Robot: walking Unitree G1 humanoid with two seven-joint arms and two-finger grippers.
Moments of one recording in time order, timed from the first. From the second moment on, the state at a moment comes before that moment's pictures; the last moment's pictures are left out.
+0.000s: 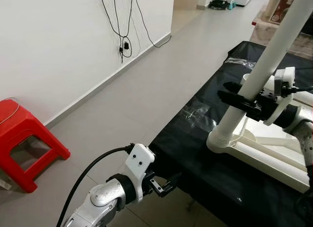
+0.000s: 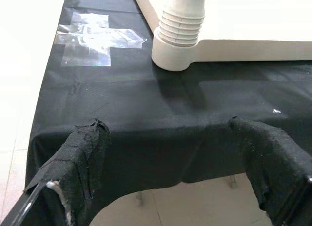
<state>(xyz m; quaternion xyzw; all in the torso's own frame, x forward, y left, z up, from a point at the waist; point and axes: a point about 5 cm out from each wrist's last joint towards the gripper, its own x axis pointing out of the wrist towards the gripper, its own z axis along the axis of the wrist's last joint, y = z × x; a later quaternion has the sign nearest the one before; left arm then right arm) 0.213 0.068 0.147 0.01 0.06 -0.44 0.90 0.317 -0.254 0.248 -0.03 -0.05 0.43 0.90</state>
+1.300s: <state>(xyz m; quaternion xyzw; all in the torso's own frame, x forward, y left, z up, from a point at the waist) 0.222 0.066 0.148 0.02 0.04 -0.43 0.90 0.342 -0.256 0.224 0.02 -0.07 -0.20 0.98</state>
